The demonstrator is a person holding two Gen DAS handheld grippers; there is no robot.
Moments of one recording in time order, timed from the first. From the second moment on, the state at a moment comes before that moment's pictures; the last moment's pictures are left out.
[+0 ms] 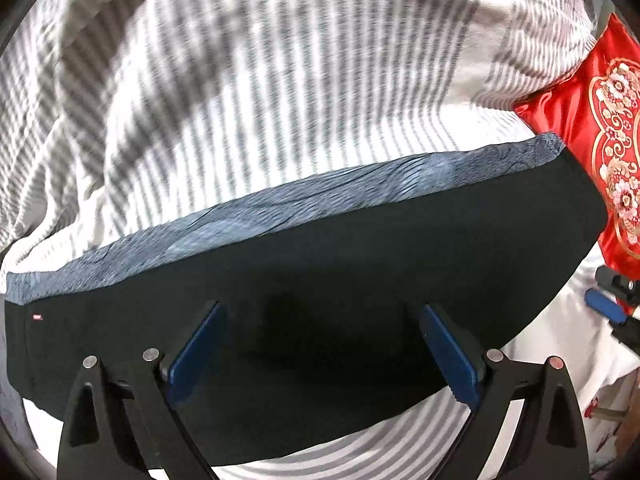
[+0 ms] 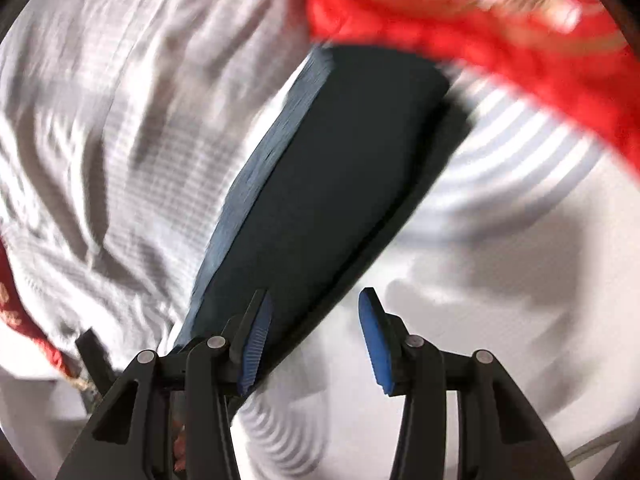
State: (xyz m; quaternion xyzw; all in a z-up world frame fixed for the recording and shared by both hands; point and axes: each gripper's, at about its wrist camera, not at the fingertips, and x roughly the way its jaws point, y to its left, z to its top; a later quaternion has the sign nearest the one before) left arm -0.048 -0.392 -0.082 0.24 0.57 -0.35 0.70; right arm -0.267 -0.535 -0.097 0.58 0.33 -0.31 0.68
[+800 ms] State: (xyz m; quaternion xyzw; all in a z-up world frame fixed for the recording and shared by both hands) left arm -0.100 -0.492 -0.103 0.27 0.56 -0.36 0.70; right arm -0.308 -0.596 -0.093 0.58 0.31 -0.32 0.69
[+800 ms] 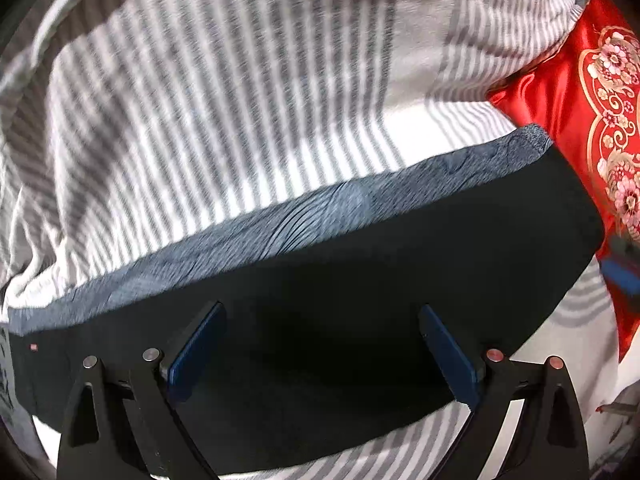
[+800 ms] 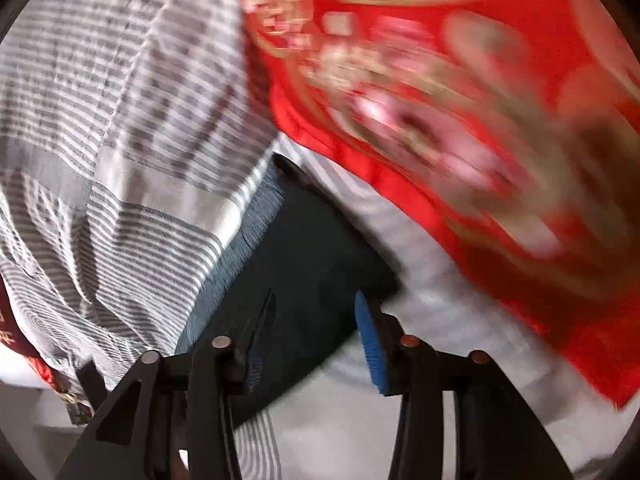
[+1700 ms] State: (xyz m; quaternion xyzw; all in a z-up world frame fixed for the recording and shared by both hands) left arm -0.092 -0.561 -0.116 0.28 0.54 -0.23 0.76; right arm -0.283 -0.611 -0.130 0.60 0.26 -0.30 0.69
